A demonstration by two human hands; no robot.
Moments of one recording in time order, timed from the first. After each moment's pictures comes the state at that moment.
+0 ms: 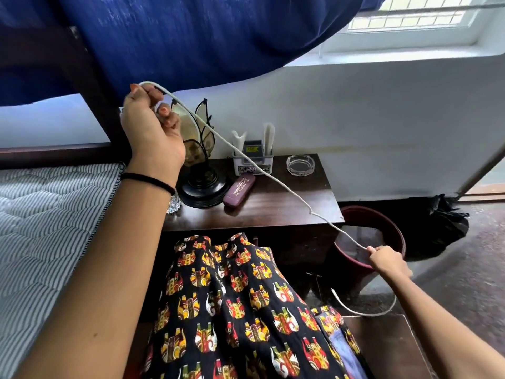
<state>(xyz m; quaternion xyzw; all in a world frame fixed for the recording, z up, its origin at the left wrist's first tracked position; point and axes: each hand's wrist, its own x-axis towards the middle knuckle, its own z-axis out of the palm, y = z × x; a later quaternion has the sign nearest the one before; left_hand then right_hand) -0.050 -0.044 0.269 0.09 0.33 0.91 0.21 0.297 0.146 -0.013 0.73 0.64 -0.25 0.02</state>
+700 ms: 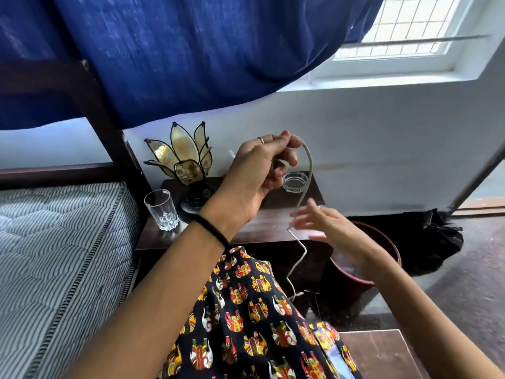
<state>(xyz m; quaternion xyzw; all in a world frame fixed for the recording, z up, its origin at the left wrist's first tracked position) 0.071 -0.026 0.270 0.35 0.51 0.66 0.43 0.205 0.089 0.134 0.34 0.70 -0.61 -0.13</state>
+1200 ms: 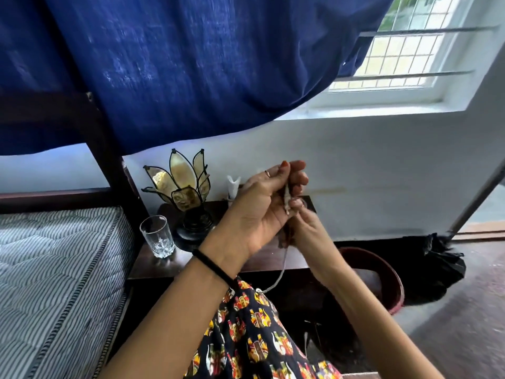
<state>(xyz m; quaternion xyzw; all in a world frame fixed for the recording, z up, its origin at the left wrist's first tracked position) 0.077 -0.013 0.269 0.30 0.34 0.71 0.54 0.155 0.051 0.189 0.21 0.63 -0.65 -0.37</state>
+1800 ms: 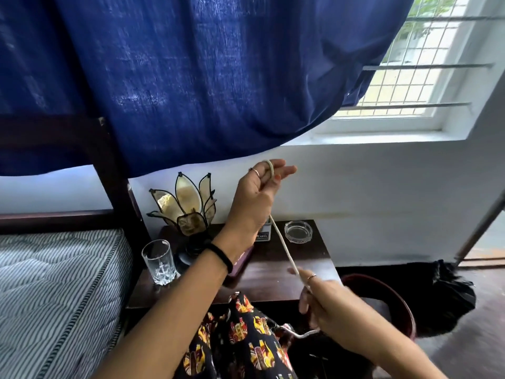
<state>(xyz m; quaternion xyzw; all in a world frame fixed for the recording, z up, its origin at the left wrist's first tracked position) 0.026 0.020 0.272 0.44 0.50 0.70 0.26 0.196 0.043 0.177 0.28 0.92 -0.28 -0.05</state>
